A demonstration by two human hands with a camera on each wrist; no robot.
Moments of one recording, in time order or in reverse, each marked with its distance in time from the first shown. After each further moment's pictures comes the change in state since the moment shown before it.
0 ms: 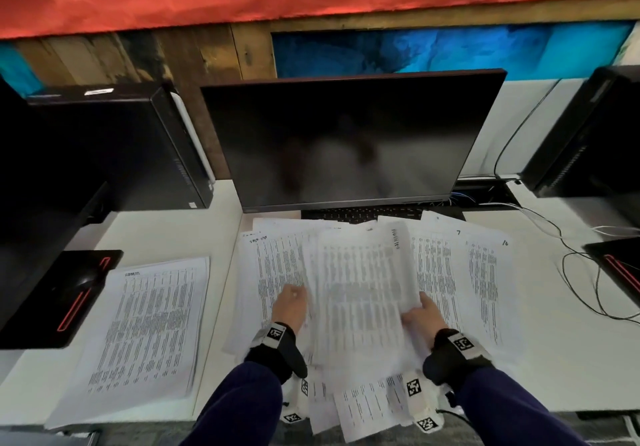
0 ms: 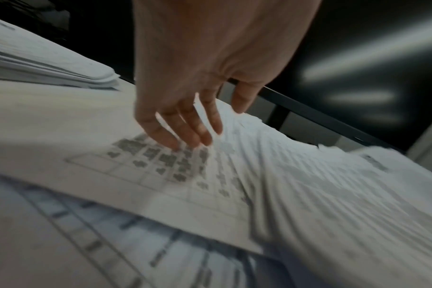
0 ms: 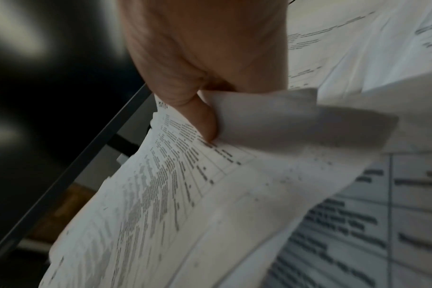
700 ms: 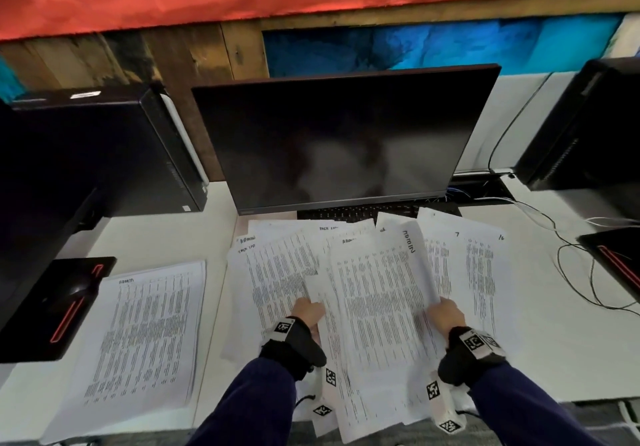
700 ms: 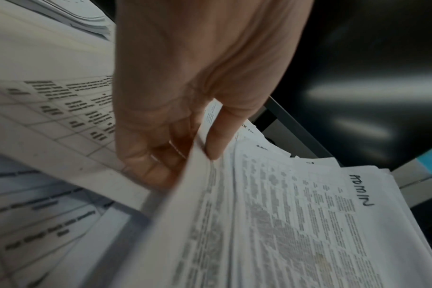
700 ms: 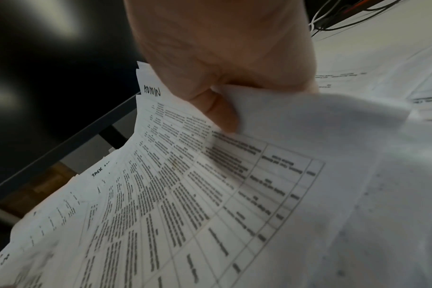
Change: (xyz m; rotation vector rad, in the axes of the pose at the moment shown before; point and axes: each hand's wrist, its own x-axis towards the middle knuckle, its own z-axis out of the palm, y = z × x) left_hand 0.013 0.008 0.026 -0.164 -0.292 -0.217; right_hand 0.016 -0.002 -0.029 -0.558 0.215 0.115
